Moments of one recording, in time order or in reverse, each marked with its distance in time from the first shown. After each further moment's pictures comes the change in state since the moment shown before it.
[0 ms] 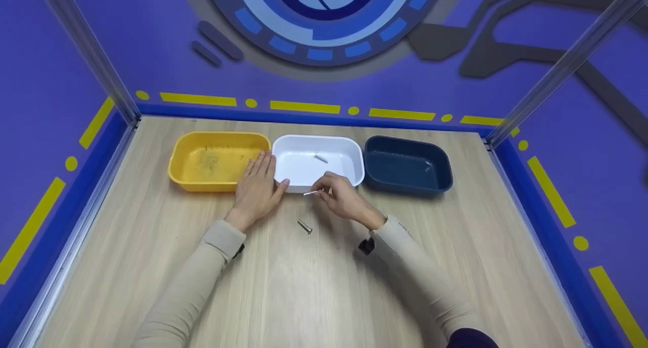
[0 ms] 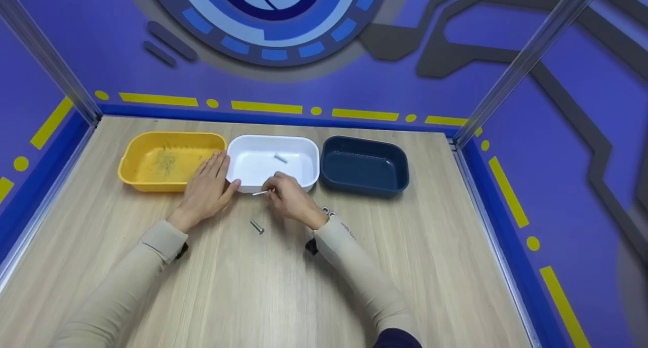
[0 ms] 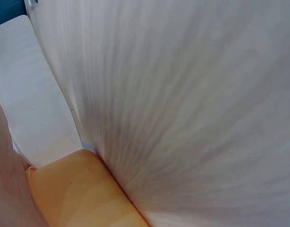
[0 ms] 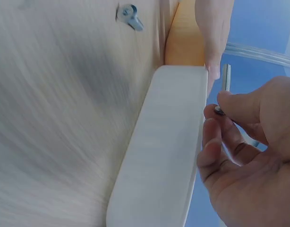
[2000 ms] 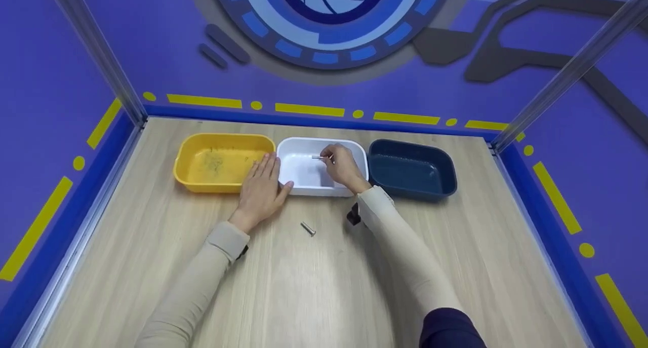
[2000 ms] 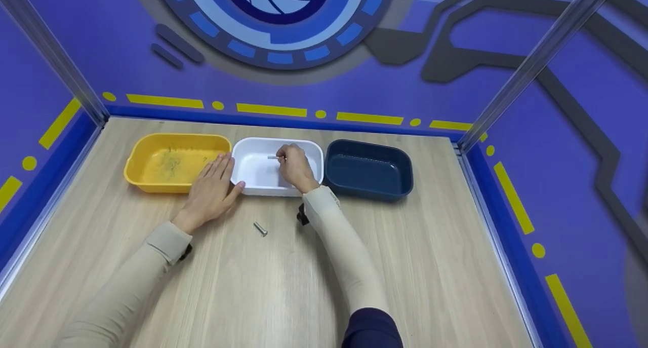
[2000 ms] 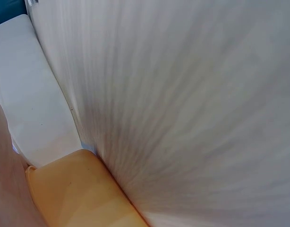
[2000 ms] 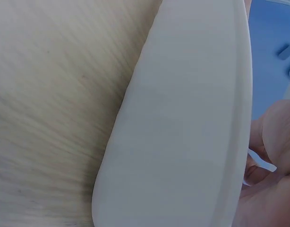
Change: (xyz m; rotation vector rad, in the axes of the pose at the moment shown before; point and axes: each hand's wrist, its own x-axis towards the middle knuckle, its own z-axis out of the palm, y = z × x) left_hand 0.002 -0.001 0.000 0.012 -0.030 -0.008; right_hand 0.081 0.049 -0.005 -0.087 0.167 0.301
